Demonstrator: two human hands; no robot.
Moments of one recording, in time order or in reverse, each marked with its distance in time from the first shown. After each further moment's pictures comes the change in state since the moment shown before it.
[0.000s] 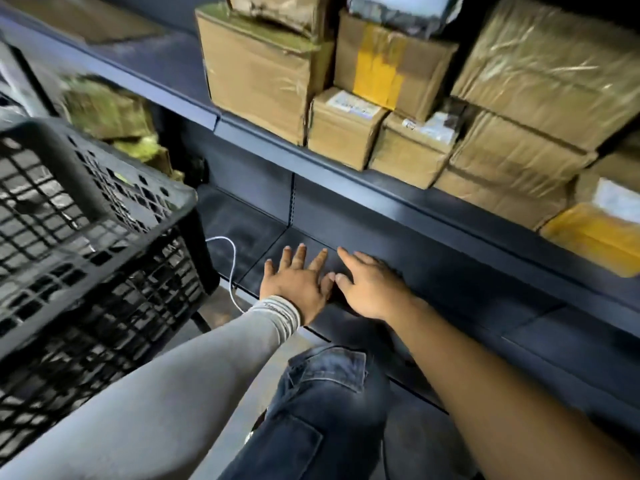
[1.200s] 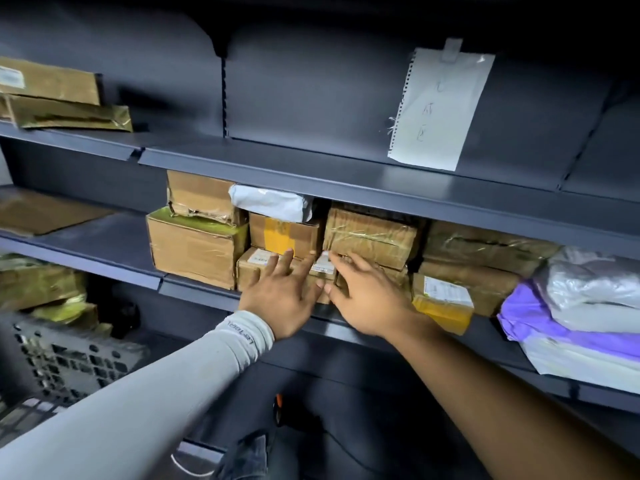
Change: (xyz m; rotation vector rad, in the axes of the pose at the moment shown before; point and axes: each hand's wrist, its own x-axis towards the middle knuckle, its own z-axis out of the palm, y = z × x) left_hand -0.058 0.091 -0.220 -0.065 0.418 0.396; right_hand -0.135 -0.032 -0.227 -0.099 0.464 0.082
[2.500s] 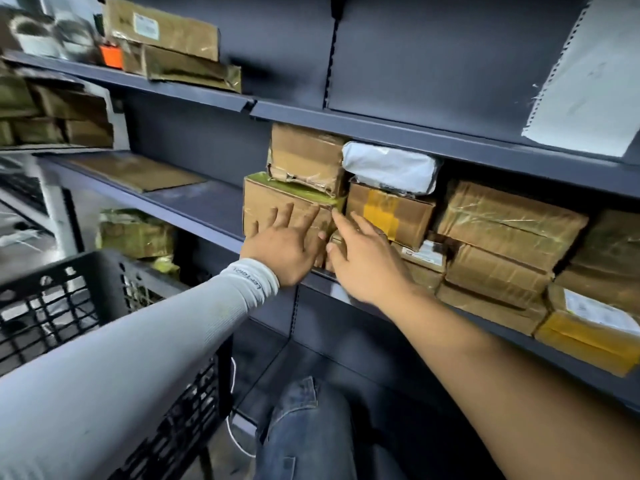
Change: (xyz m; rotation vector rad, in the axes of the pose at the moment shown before) left_hand 0.009 -0.160 -0.008 0.109 0.156 -0.189; right_hand 0.089 -0.126 0.091 0.127 0.124 -0.206
